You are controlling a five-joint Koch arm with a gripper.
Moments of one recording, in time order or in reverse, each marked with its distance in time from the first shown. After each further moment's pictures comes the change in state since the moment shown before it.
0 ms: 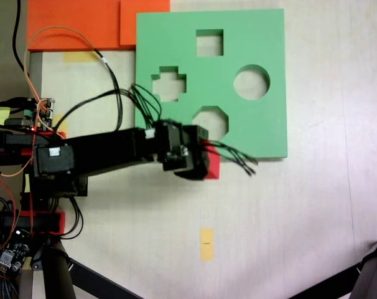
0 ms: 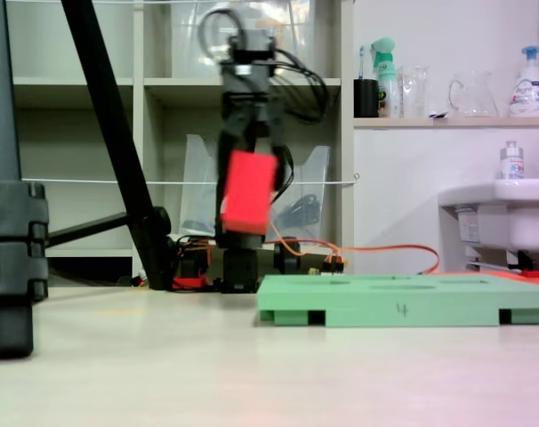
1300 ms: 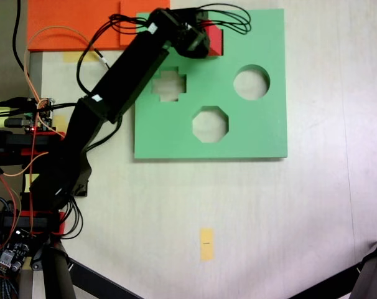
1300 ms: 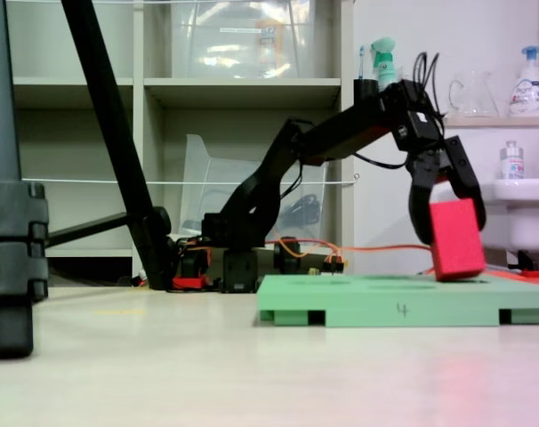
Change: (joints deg) arm -34.4 -35.2 -32.7 -12.4 35.2
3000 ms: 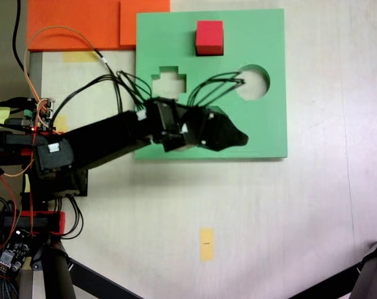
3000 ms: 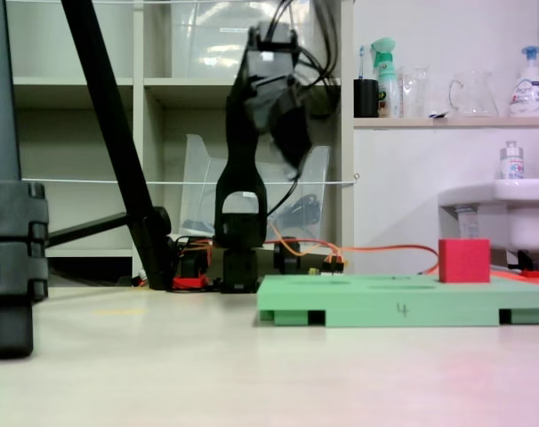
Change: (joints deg) arm 35.2 34.8 33.5 -0.2 -108.5
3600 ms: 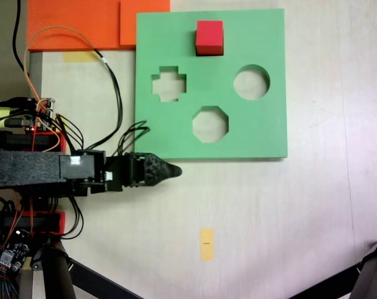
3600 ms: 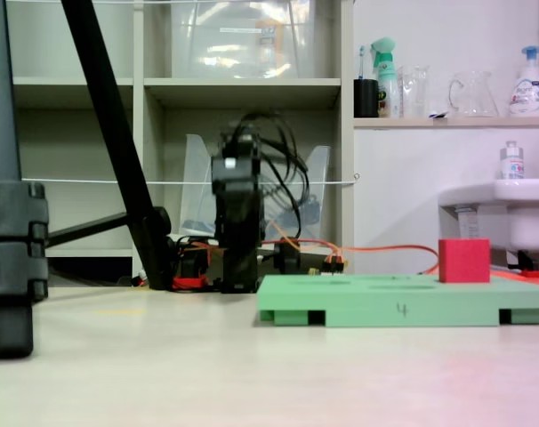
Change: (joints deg) arm 7.9 49.0 95.4 -54.1 -26.4
